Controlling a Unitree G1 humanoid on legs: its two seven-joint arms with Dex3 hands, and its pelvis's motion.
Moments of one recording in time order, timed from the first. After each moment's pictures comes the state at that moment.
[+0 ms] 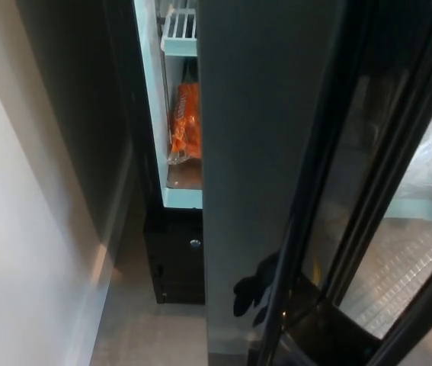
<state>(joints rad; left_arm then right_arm) 0.19 0.45 -0.18 0.95 0.30 -0.36 0.09 0.18 -0.39 0.35 0.91 -0.43 -0.34 -0.19</state>
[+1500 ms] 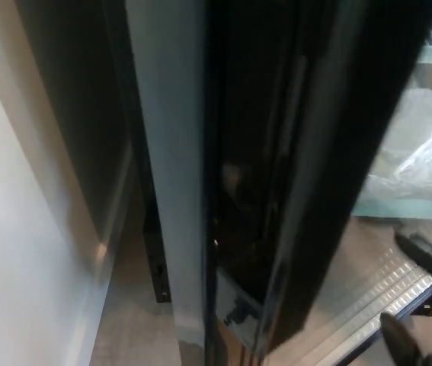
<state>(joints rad) 0.13 0.45 -0.23 1.02 0.34 -0.48 0.14 0.46 -0.22 0.06 -0.37 -0.47 -0.58 -0.42</state>
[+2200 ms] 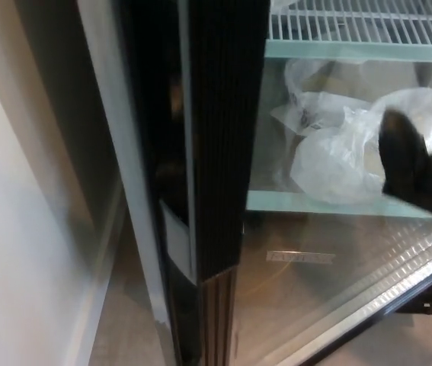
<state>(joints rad) 0.10 0.45 -0.24 1.02 0.34 -0.48 0.14 -0.27 -0.25 0.03 -0.45 -0.60 -0.46 -0.32</state>
